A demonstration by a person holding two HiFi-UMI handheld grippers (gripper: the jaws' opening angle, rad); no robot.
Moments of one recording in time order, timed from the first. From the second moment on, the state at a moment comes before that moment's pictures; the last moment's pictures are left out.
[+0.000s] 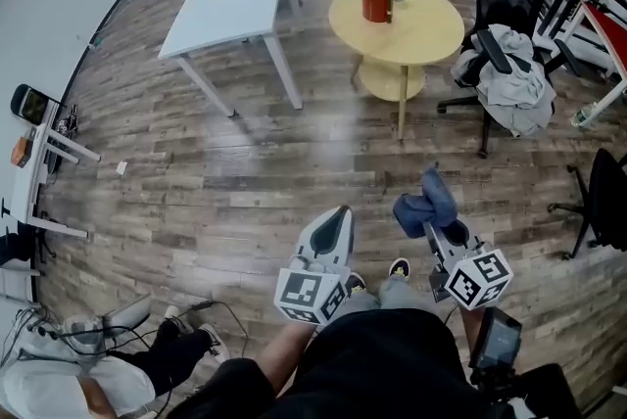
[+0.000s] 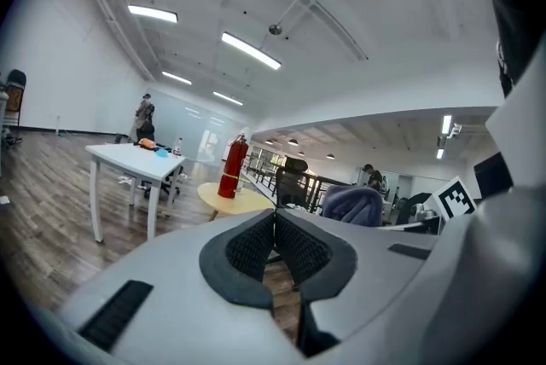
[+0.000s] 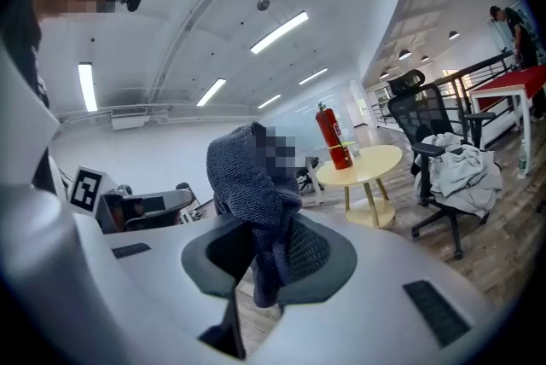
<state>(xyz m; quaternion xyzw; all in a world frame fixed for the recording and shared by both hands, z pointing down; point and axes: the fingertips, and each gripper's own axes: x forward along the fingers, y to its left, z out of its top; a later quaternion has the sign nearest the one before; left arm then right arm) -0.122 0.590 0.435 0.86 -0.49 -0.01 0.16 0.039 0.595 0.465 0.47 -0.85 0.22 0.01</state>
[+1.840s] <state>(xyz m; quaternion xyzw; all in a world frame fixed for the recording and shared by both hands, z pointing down) -0.082 0.231 0.461 0.86 -0.48 0.04 0.15 0.087 0.230 0.500 0.48 -0.85 0.21 0.05</state>
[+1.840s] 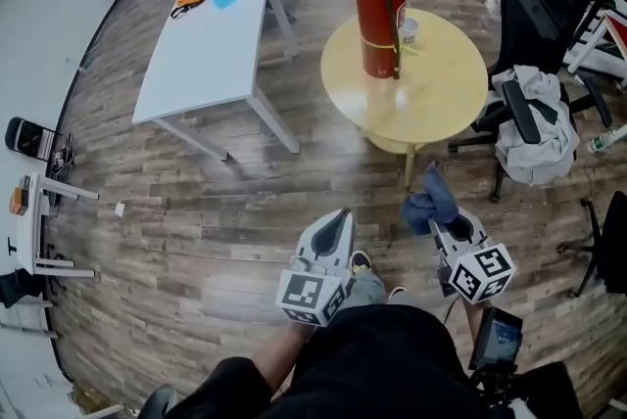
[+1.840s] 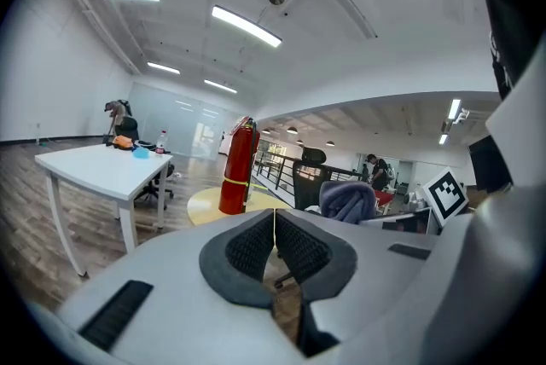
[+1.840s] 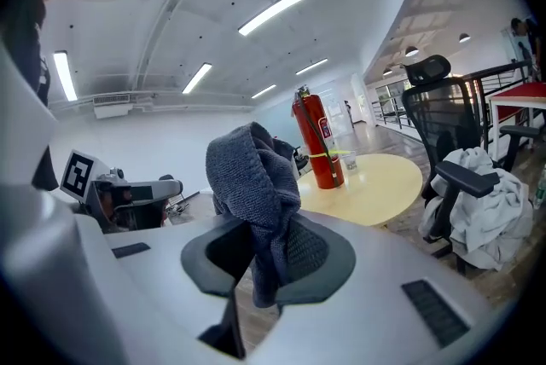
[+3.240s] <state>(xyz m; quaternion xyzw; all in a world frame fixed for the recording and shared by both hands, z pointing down) -0.033 -0.001 0.459 0.84 -0.53 0.05 0.15 0.148 -0.010 0.515 0.43 -0.88 0.17 0.10</state>
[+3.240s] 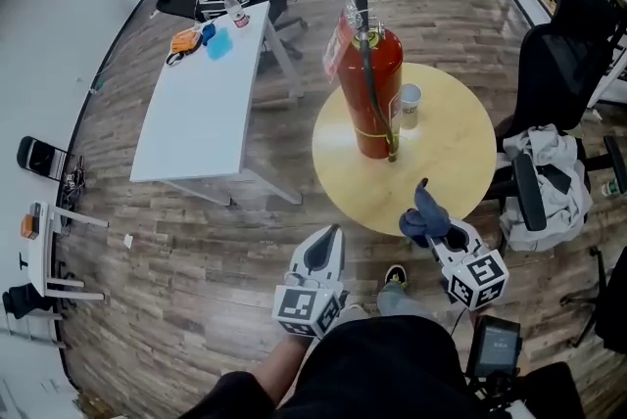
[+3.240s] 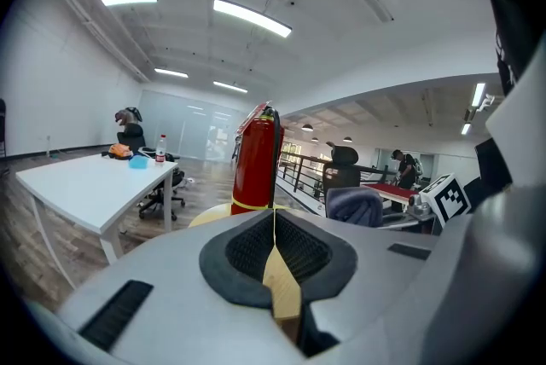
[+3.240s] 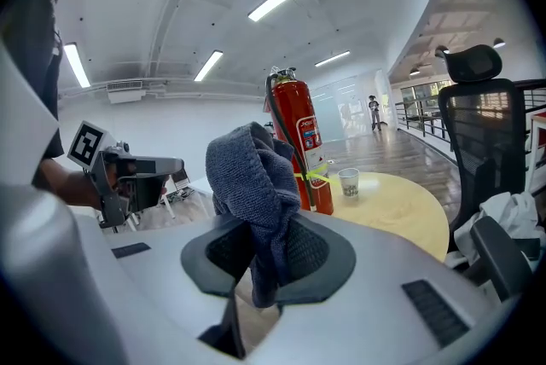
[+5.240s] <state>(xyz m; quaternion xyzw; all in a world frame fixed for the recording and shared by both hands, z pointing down) -0.083 -0.075 0.440 0.84 -0.53 0.04 0.14 0.090 -0.256 0.310 0.44 -0.89 0.02 0.11</state>
